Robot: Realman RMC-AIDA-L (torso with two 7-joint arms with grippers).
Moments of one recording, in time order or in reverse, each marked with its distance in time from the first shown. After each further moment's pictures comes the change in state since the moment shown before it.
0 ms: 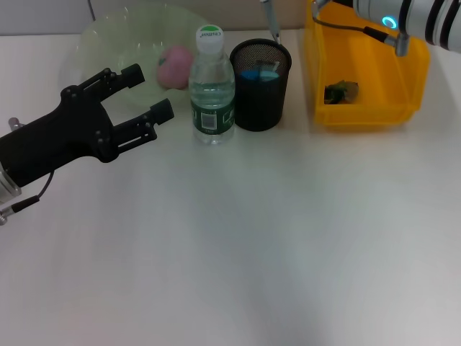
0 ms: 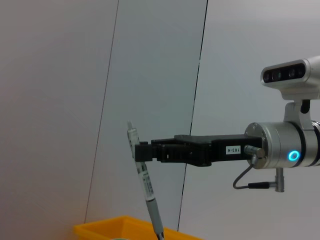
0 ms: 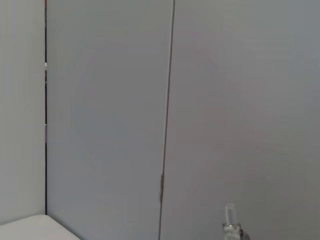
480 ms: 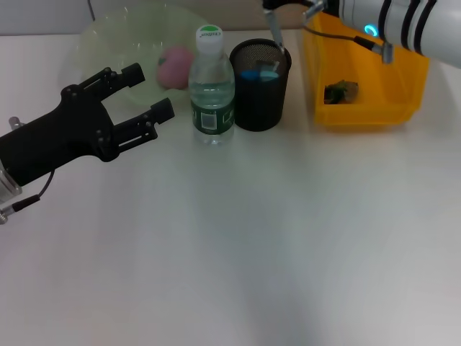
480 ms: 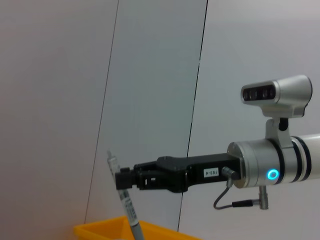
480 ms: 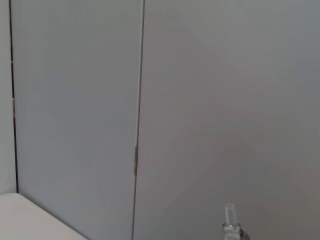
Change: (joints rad) left arm -0.004 0.001 -0.003 0.000 0.002 -0.002 0.000; right arm 0.081 0.004 -0.023 0.166 0.001 0.110 -0.015
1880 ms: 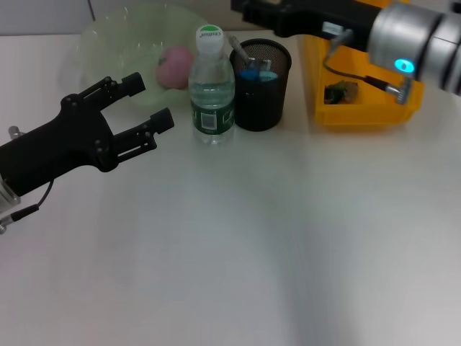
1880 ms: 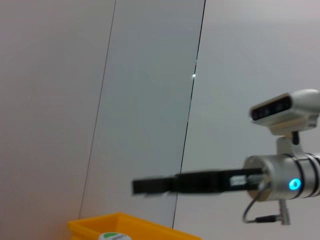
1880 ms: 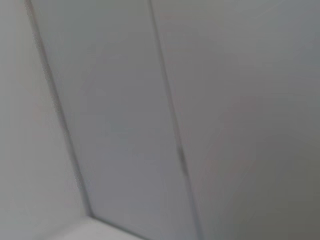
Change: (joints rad) left arm 0.019 -0.002 0.006 0.000 0.002 0.019 0.000; right arm -0.102 -0.003 0.097 0.060 0.384 -0.306 -0.192
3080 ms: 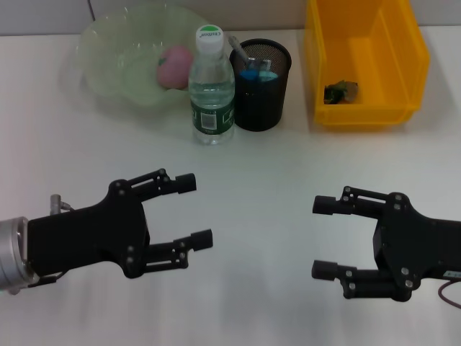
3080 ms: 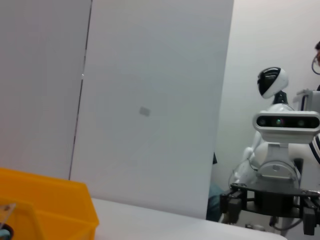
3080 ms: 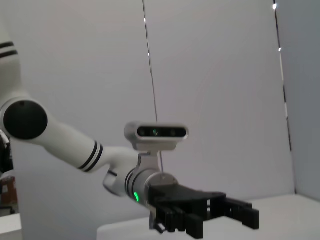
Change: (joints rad) left arm 0.018 -0.005 0.043 -0.026 0.217 0.174 0.087; right arm -0.228 -0.005 0.412 0.351 -0.206 -1.091 -0.654
